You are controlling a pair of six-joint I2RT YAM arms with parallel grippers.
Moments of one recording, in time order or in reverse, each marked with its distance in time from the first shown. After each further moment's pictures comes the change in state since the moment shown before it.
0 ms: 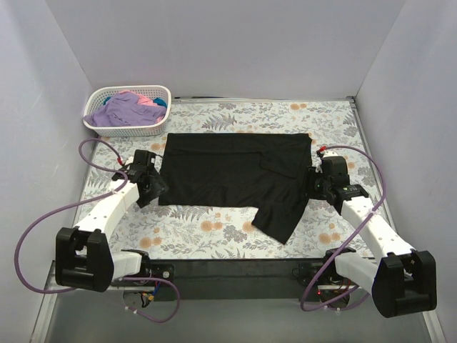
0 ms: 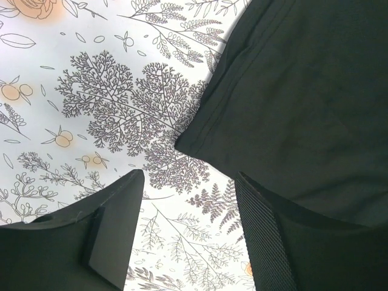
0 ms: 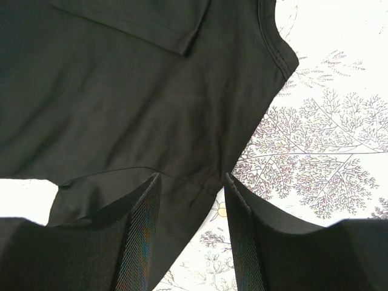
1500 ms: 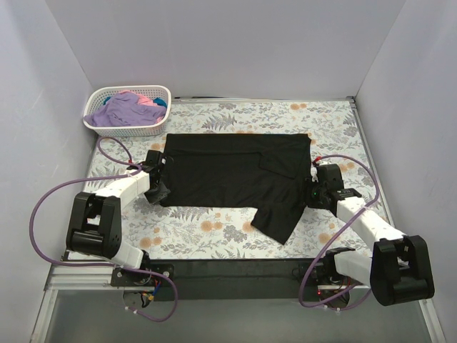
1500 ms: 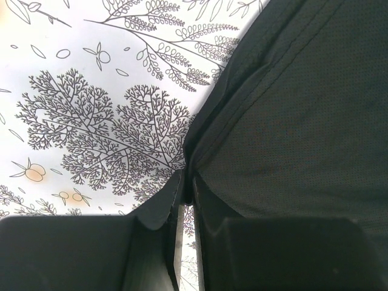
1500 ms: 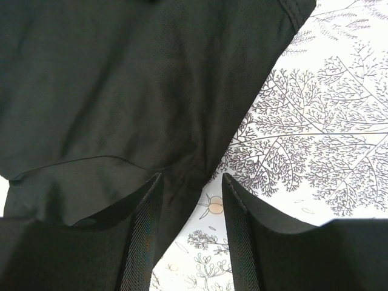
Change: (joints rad) left arm -0.028 0.271 0.009 0.105 -0.038 -0.009; right arm 0.004 0.062 -0.098 0.058 -0.006 0.003
